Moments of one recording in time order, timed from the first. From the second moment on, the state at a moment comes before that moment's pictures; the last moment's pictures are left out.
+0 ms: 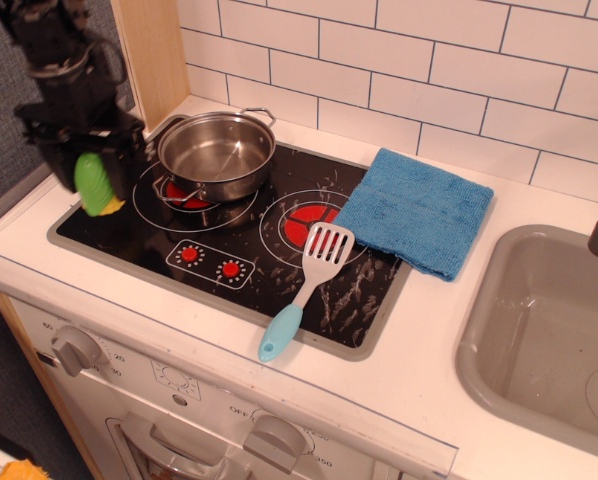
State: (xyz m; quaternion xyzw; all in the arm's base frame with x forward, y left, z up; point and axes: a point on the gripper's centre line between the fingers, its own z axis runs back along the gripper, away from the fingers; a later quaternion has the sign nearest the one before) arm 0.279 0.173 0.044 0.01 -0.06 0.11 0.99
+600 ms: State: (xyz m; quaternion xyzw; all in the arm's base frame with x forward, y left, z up) arm 0.278 0.172 0.023 0.00 -0.04 0.10 0.99
